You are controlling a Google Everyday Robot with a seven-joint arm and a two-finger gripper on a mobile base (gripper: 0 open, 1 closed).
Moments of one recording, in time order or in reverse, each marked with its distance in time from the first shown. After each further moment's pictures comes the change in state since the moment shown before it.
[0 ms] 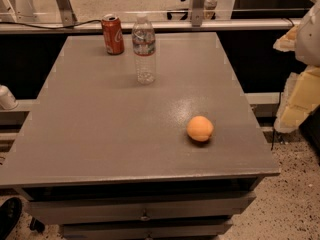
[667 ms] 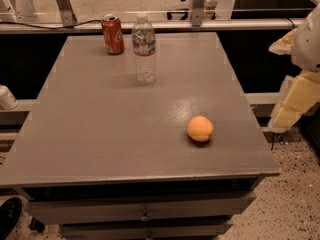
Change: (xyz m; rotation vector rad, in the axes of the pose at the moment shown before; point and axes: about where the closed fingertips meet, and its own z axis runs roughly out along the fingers) arm 0.000 -0.006 0.014 -0.001 -0.058 0.007
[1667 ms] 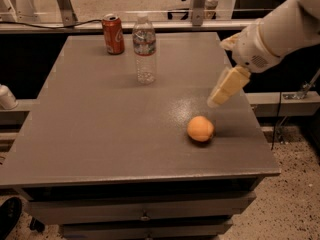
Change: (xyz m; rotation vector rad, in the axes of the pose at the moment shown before) arm -0.078 -0.073 0.095 0.038 -0.317 0.004
